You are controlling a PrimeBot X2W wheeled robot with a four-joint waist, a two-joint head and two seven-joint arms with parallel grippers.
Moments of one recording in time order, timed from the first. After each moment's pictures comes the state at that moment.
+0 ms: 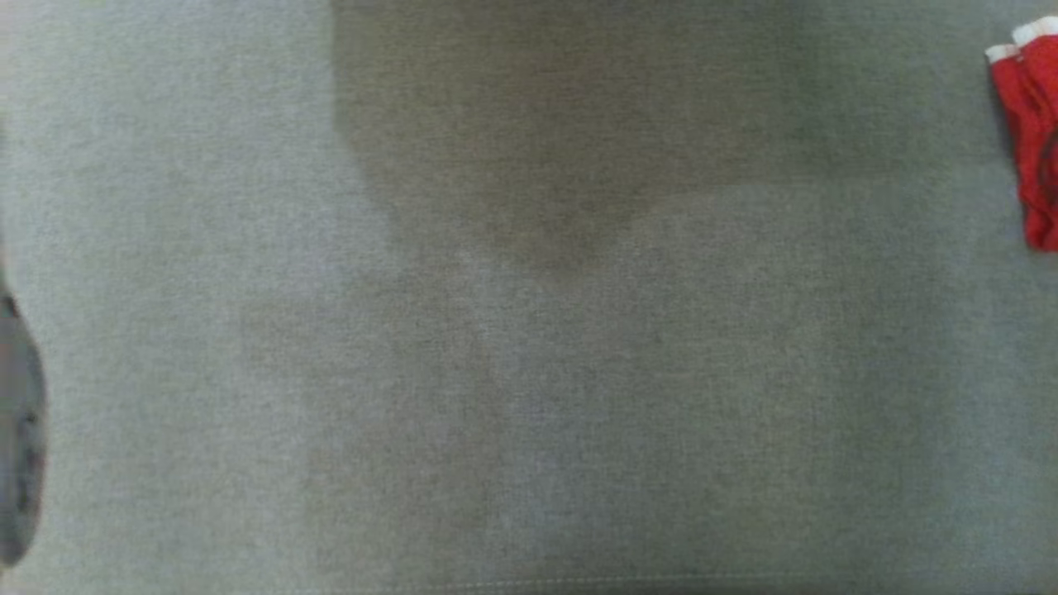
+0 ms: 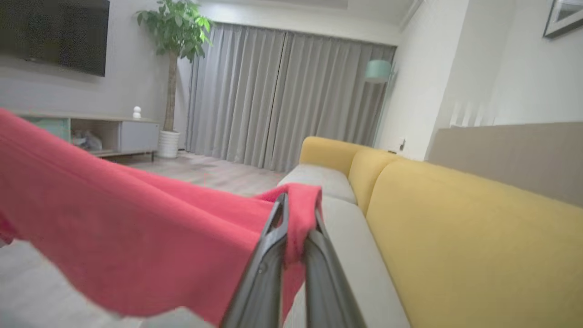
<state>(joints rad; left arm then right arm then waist) -1.42 0.28 -0.20 0.72 -0.37 -0.11 -0.18 -1.36 -0.24 0.21 0.83 0.10 0.13 -0.21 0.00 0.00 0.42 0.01</state>
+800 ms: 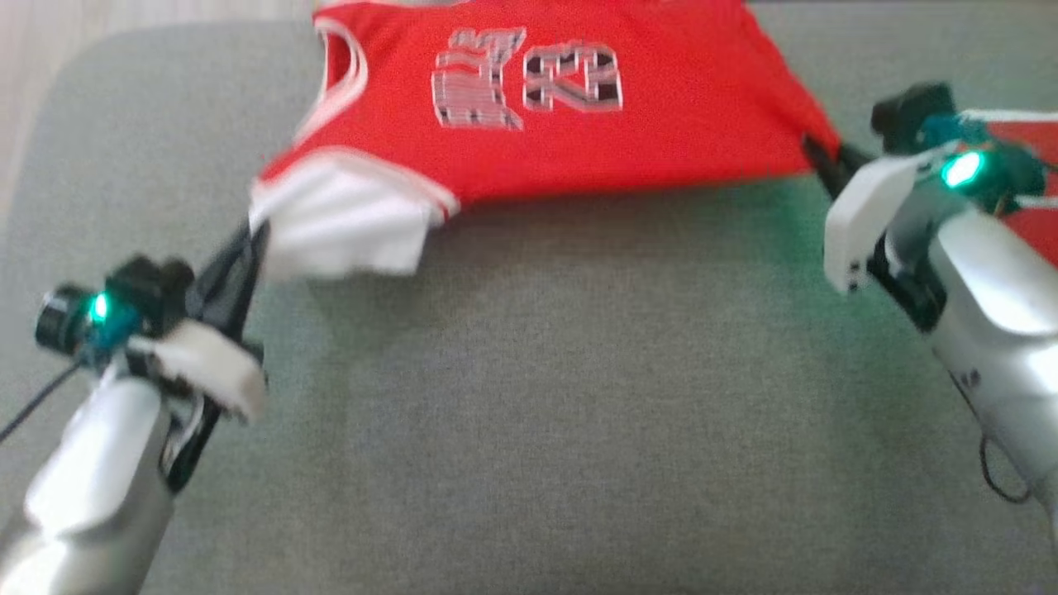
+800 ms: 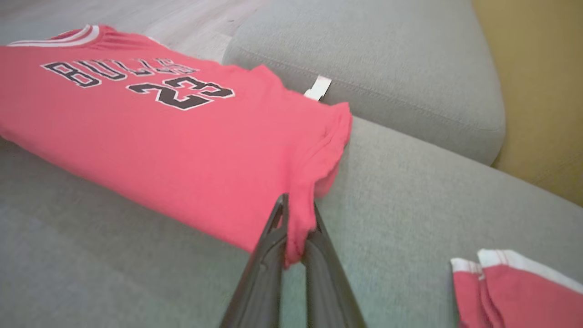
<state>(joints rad) -0.57 0.43 -0.50 0.57 -0.43 -0.13 -0.14 -0.91 -0.36 0.74 0.94 0.51 0.13 0.05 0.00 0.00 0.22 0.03</state>
